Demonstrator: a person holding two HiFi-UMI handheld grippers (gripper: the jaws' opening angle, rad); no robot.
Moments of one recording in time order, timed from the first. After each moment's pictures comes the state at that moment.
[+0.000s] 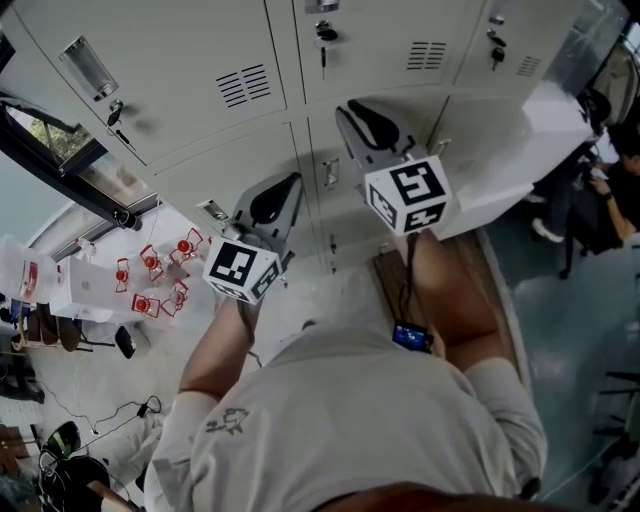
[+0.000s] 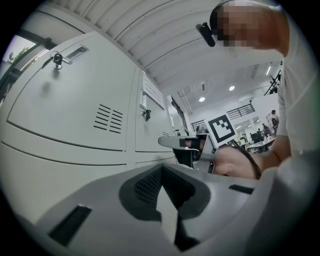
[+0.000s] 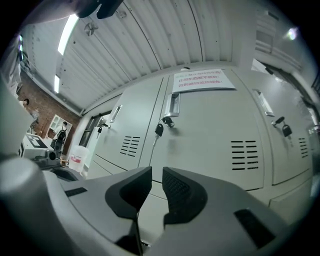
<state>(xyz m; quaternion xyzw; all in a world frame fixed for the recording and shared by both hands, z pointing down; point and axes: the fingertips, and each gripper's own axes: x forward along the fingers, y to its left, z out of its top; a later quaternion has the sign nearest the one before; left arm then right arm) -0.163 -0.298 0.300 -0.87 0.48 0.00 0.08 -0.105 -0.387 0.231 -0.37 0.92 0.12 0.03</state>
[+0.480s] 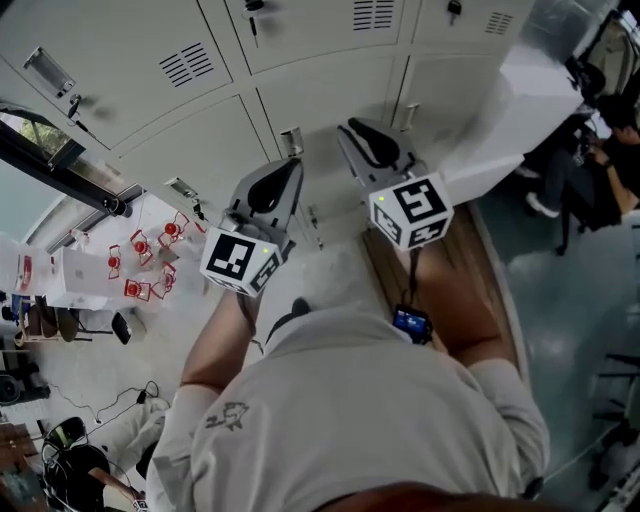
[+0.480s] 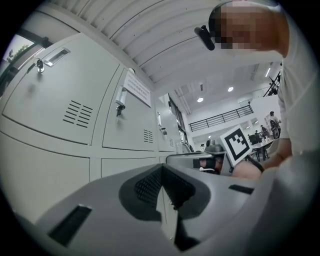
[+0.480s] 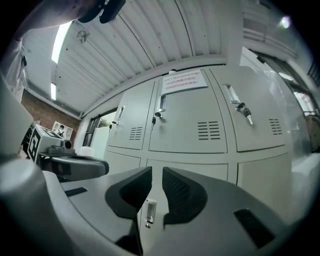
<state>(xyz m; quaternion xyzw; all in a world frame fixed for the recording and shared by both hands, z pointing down) -0.076 -0.274 0.309 -0.88 0.47 0.01 0.07 -0.014 -0.339 0.297 -0.36 0.93 0.08 0.02</state>
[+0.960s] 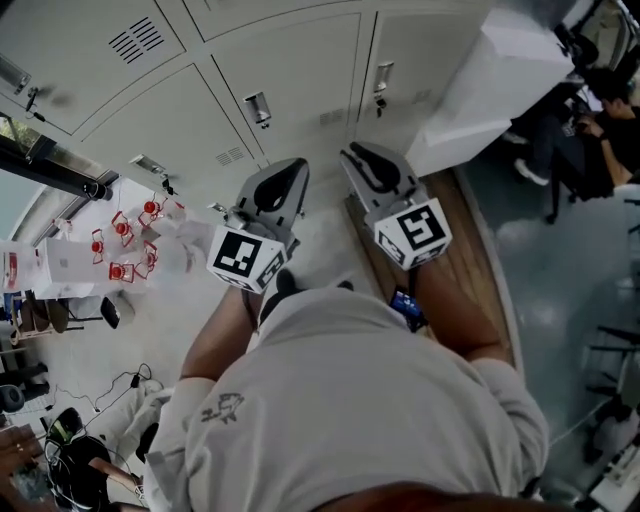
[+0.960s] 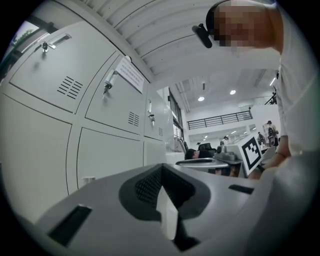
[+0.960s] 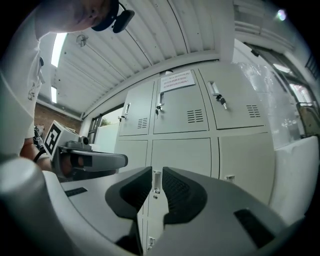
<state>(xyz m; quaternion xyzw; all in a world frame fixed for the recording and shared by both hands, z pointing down) -0.016 -0.246 0.367 -0.89 0.45 0.00 0.02 0.042 -0.271 0.371 -0.34 0.94 0.04 0.00</state>
